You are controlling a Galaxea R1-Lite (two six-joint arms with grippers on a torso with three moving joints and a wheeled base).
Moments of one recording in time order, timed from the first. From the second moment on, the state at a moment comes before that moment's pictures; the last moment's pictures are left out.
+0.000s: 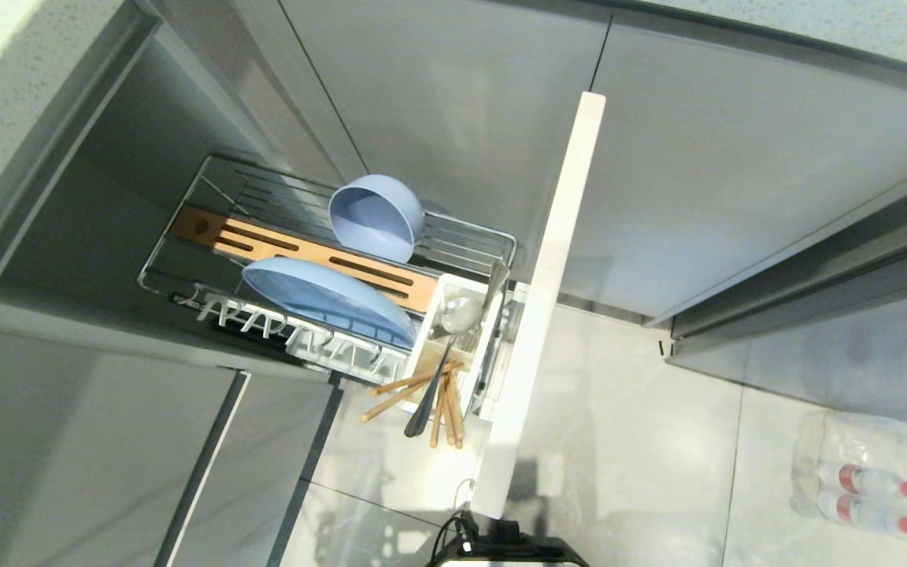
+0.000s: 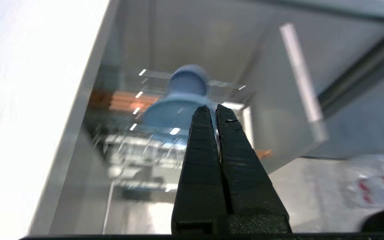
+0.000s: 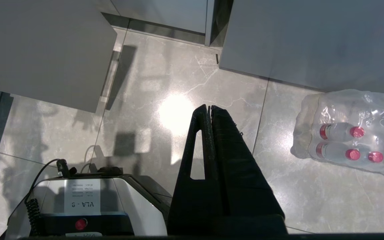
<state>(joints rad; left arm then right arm) 0.01 0.07 -0.73 0.25 -0.33 -0.05 0.00 0.00 0.00 0.00 -0.02 0.04</state>
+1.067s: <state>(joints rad) 0.18 0.80 -1.67 0.53 -0.69 -0.44 0.00 0.00 0.00 0.00 -0.02 0.04</state>
